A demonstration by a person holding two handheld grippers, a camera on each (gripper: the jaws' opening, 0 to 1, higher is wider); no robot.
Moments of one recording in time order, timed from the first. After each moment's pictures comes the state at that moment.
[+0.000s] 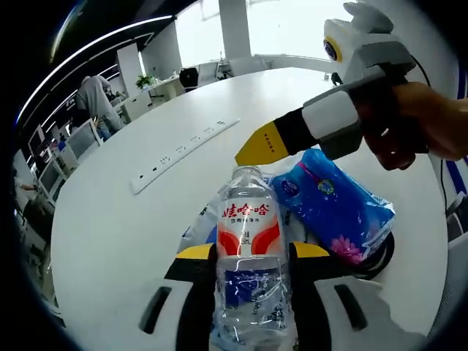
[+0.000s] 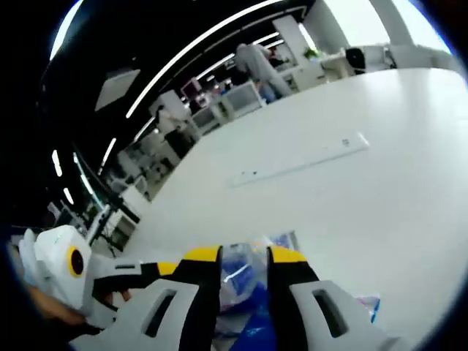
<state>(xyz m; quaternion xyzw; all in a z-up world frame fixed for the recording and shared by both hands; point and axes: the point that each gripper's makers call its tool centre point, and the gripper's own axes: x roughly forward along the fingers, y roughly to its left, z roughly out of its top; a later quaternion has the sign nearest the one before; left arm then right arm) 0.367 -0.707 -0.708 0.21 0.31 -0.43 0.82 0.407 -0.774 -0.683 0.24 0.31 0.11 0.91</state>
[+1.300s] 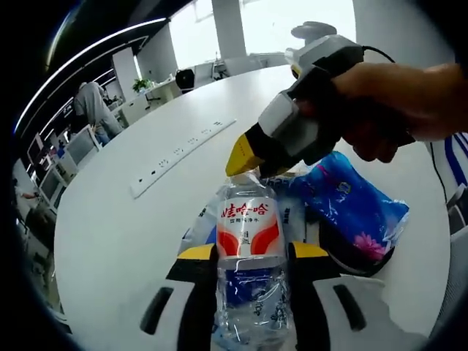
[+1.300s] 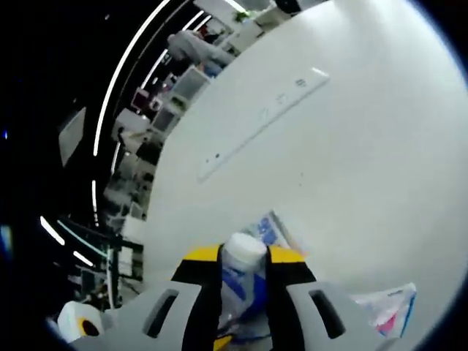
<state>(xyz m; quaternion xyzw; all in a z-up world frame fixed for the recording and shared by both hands) 0.365 -0.707 -0.707 0.23 0.31 -0.44 0.81 0.412 -0.777 -0.707 0.39 0.39 0.04 0.83</state>
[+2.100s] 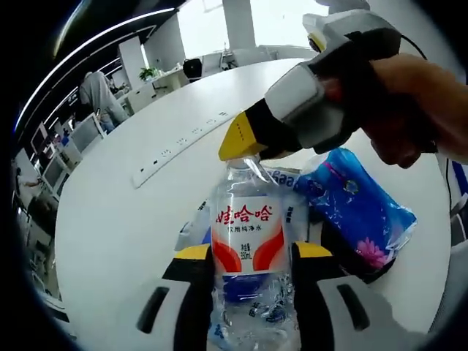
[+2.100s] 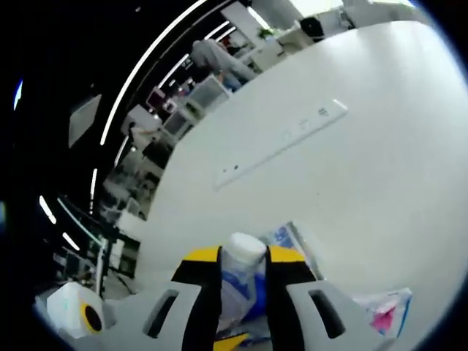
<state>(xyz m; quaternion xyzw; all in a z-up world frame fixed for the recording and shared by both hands) 0.368 -0.711 -0.715 0.23 0.34 -0.41 0.82 0.414 -0.768 -0.684 0.33 0.34 0.05 0.88</state>
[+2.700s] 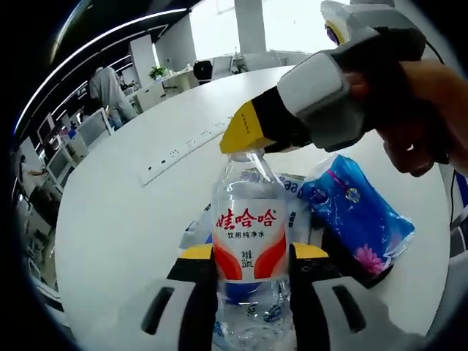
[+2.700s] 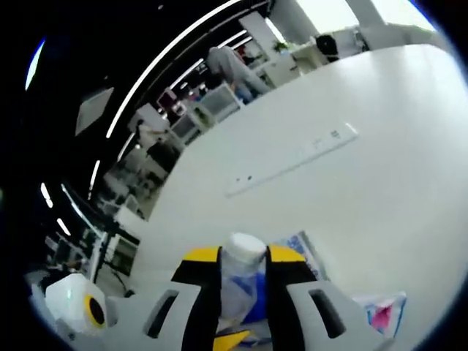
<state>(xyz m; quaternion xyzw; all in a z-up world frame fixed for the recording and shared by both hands) 0.369 -0.702 -0.704 0.20 0.33 -0.39 0.84 0.416 -0.758 -0.659 0.29 0.31 0.06 0.90</state>
